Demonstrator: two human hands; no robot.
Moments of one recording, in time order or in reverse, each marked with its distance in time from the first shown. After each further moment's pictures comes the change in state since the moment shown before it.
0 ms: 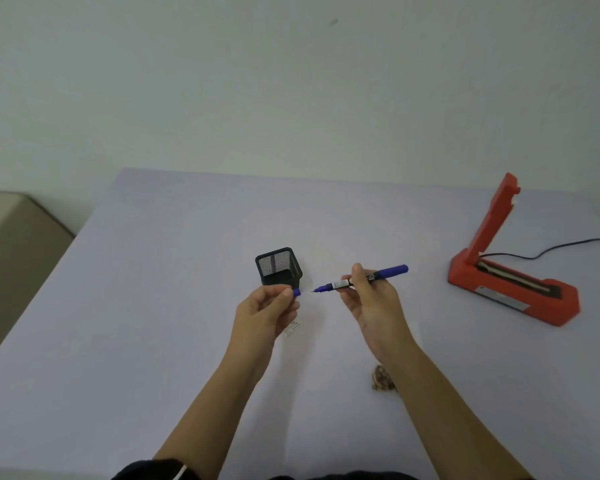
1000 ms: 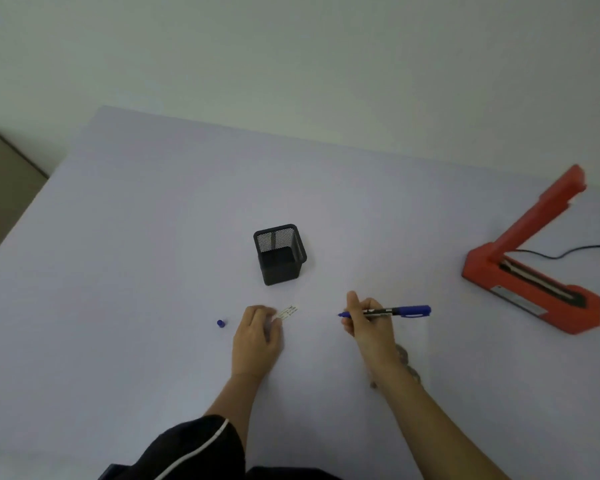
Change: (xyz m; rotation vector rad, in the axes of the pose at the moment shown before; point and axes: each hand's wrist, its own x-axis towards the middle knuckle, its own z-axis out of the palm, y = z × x) left_hand 0.076 -0.148 -0.063 0.949 0.184 0.380; right_hand 0.050 0.088 -0.037 -0.459 0.106 0.038
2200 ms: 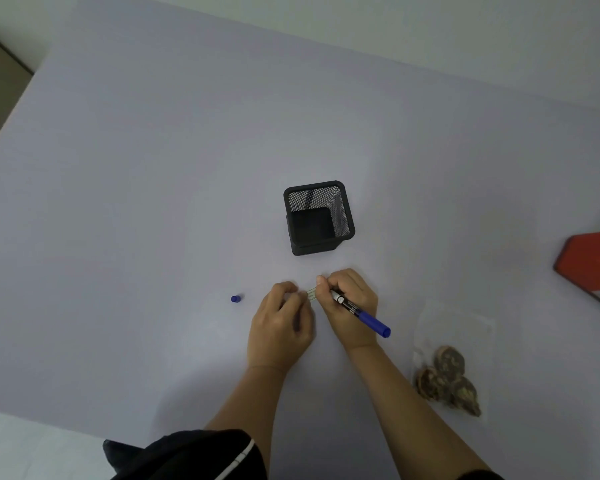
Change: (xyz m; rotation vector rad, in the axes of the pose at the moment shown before) left_hand 0.000 -0.018 0.017 0.160 0.136 0.212; right_hand 0.056 0.086 0.075 -0.421 -0.149 -0.808
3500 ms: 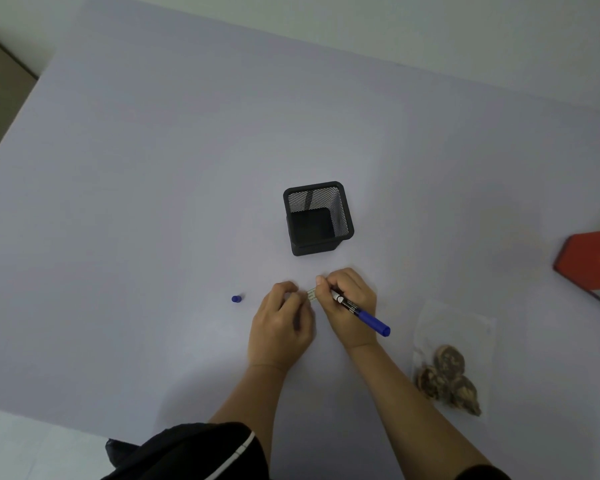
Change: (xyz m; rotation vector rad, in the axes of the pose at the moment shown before) left_hand 0.001 0.001 0.000 -0.014 -0.013 -0.008; right_hand 0.000 0.001 -0.001 0.019 -0.022 0.011
